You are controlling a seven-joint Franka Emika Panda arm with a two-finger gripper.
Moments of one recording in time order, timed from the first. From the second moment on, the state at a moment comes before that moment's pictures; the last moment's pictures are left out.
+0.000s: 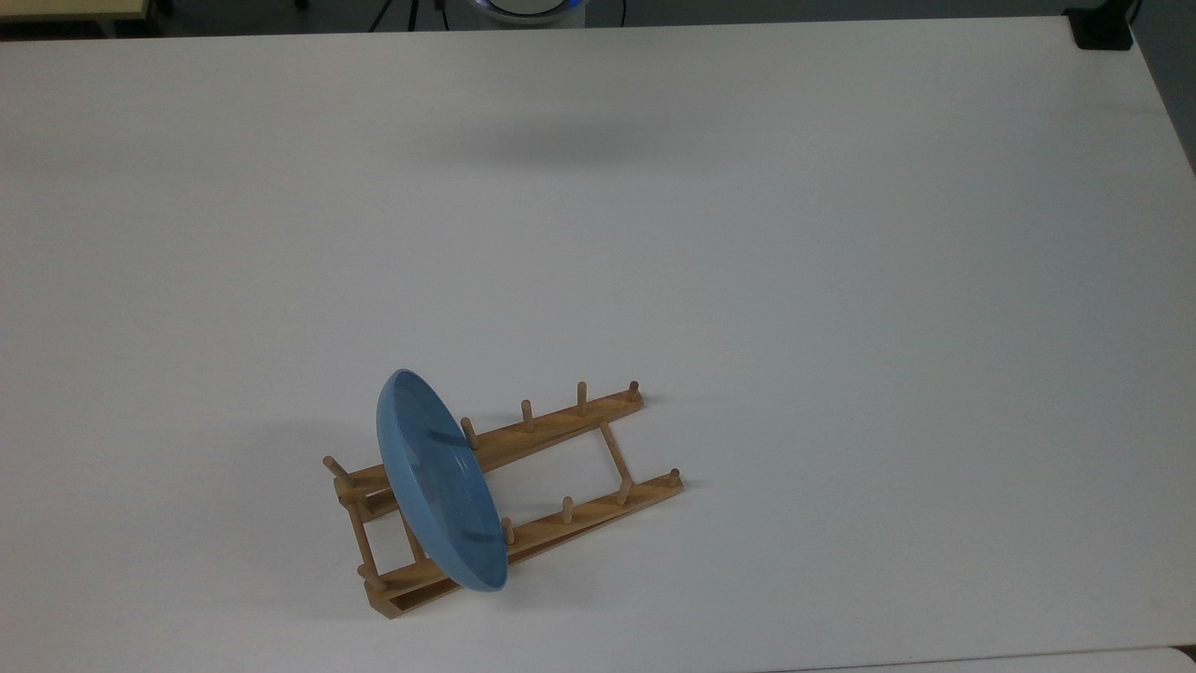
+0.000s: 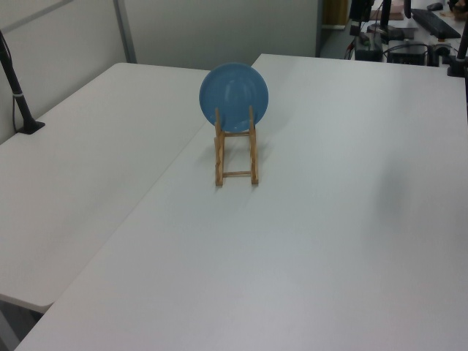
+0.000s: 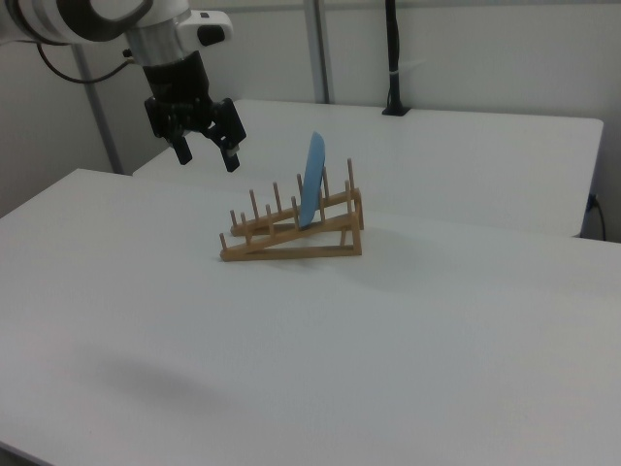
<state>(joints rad) -0.07 -0.07 0.00 -1.61 -0.05 1.65 -0.05</state>
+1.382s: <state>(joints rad) -0.08 -0.06 -0.01 -1.61 -0.01 1.65 -0.19</state>
